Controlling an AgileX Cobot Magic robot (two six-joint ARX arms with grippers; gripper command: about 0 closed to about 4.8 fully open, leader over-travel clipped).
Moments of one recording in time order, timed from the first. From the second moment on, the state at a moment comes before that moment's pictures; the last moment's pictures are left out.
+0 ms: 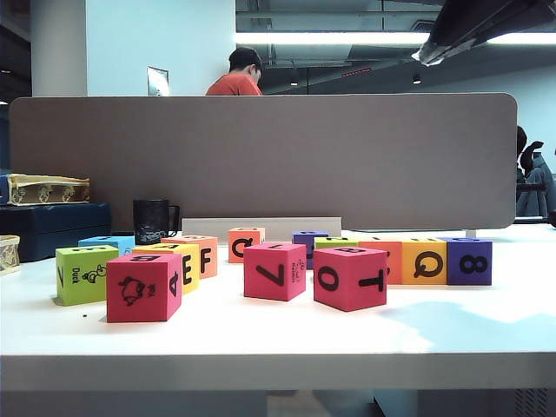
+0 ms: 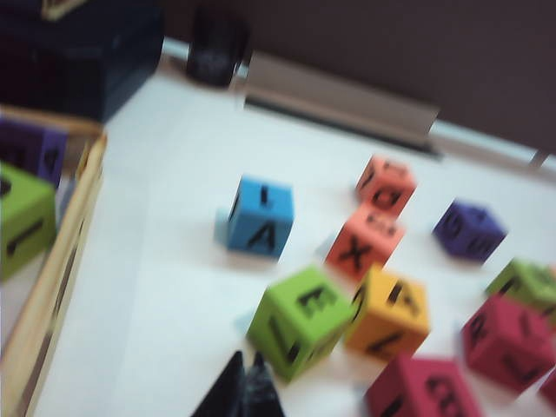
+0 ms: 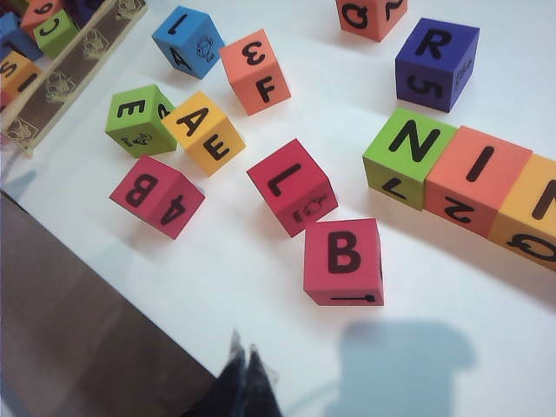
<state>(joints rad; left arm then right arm) 0.01 0.00 0.15 -0.26 0.15 -0.27 0.43 1.01 0.92 -0.55 -0.33 0.10</state>
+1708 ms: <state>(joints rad) -0.01 0.71 0.73 -0.30 0.40 -0.17 0.53 1.01 0.92 -0.59 -0.31 0.10</state>
